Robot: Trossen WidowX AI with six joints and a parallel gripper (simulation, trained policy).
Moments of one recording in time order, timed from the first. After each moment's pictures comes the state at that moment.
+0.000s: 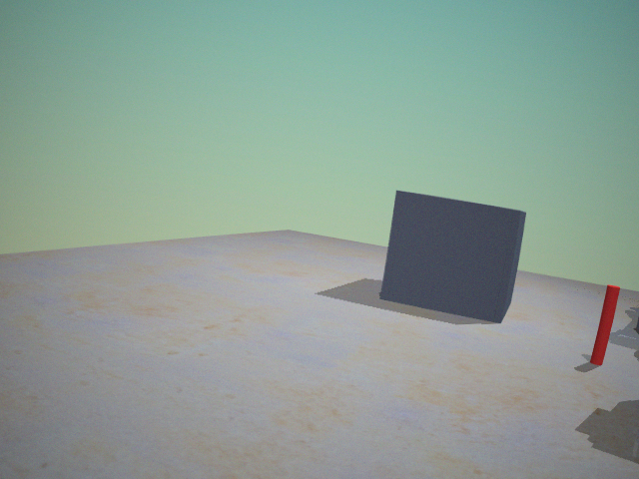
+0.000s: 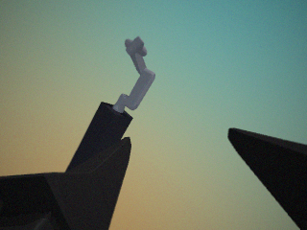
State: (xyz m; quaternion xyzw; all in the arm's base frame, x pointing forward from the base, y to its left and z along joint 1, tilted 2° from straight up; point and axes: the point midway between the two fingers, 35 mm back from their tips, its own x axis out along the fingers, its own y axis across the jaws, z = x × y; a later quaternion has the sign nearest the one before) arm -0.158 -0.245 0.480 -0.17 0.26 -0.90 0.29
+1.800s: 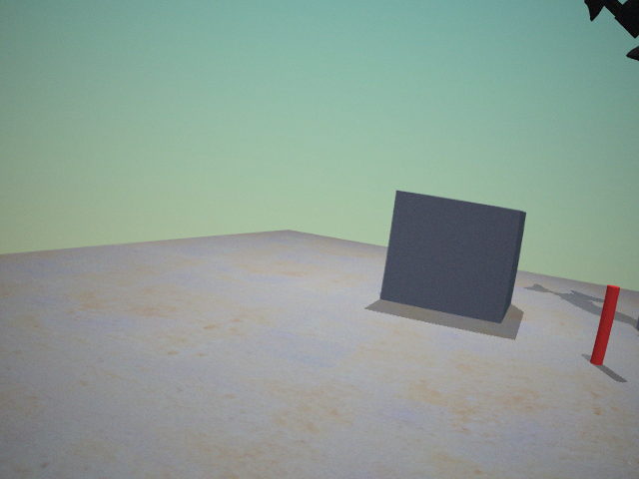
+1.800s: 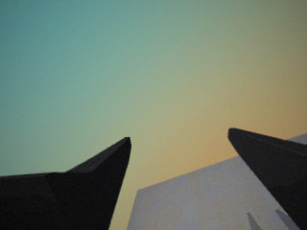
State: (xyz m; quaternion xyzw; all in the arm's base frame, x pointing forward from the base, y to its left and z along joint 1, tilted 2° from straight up) arm 0.150 -0.226 0.457 0.26 -0.16 -0.53 0.79
